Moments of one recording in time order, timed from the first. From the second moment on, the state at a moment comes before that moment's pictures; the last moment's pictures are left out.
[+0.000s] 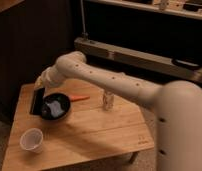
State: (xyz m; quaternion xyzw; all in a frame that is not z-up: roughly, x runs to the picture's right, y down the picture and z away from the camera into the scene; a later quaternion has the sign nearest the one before) arm -0.278 -0.029 0.679 0.19 -0.44 -0.58 0.67
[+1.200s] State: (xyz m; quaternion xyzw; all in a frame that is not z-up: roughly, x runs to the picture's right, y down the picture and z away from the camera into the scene) arm -0.282 0.020 0.553 0.38 -0.41 -0.62 0.55
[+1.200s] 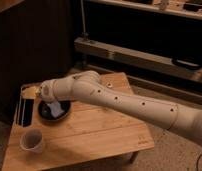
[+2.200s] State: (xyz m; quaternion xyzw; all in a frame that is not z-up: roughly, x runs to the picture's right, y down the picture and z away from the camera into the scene) arm -0.334 0.093 0.605 0.30 -0.43 -0.65 0.55
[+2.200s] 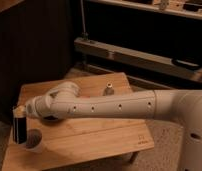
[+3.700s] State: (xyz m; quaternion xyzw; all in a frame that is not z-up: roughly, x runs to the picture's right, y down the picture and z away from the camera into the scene) arm -0.296 0.097 0.633 0.29 -0.43 -0.60 0.60
